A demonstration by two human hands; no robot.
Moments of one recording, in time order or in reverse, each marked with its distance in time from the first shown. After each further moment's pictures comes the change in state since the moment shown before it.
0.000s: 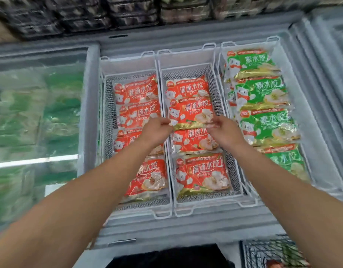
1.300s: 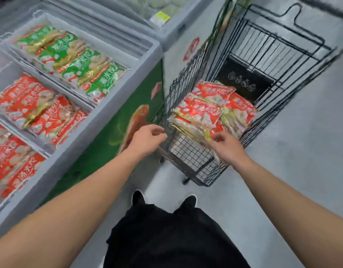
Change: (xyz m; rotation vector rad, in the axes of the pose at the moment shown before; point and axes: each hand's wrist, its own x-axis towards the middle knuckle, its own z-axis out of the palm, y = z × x) left_hand -0.394 -0.052 0.372 0.538 -0.532 0.581; right_hand -0.591 0.383 0.020 0.431 0.574 0.574
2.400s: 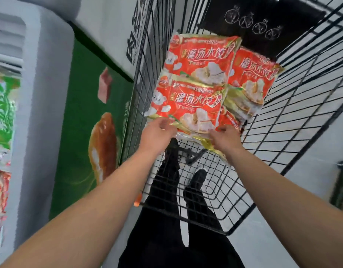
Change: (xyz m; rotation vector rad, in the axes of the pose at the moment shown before) left_hand 0.289 0.047 0.125 -0.028 -0.345 -0.274; right_hand 0.265 0.105 0.043 0.428 0.072 0.760
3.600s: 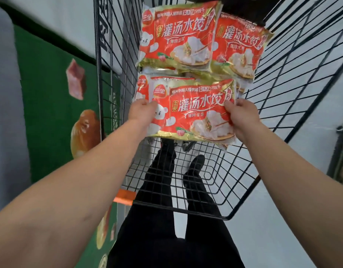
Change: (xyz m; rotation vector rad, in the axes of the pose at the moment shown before) left_hand 0.077 -0.006 0.027 -0.210 0.032 -0.229; right_hand 0.028 0.011 -0.039 0.376 0.157 0.107
